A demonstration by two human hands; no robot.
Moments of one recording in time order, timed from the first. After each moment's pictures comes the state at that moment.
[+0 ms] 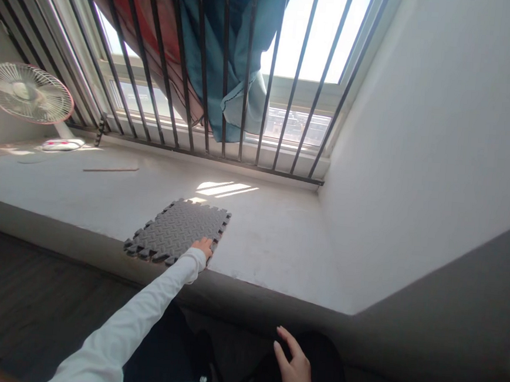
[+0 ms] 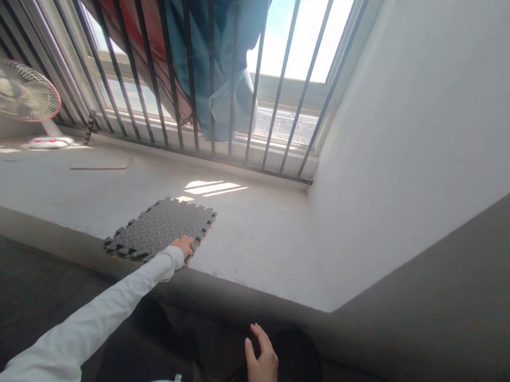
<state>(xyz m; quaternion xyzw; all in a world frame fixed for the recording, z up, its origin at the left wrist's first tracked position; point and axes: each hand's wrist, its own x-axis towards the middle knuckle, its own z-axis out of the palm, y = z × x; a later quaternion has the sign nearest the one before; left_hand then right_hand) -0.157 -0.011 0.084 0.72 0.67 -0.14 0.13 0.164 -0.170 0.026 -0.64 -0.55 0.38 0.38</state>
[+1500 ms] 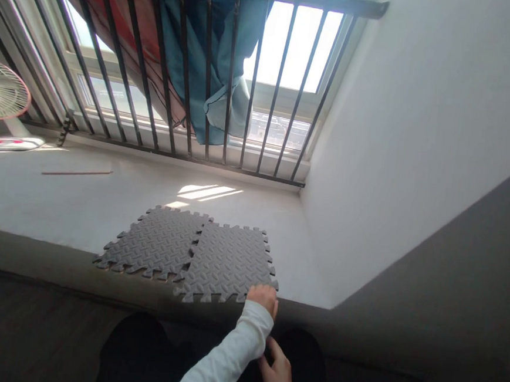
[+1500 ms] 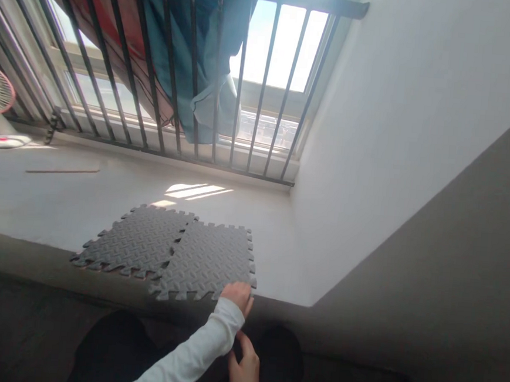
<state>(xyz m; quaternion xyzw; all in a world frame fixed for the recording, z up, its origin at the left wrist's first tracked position) 0.075 -0.081 0.096 0.76 0.61 0.05 0.21 0.158 -0.175 0.024 -0.63 -0.54 0.40 0.38</state>
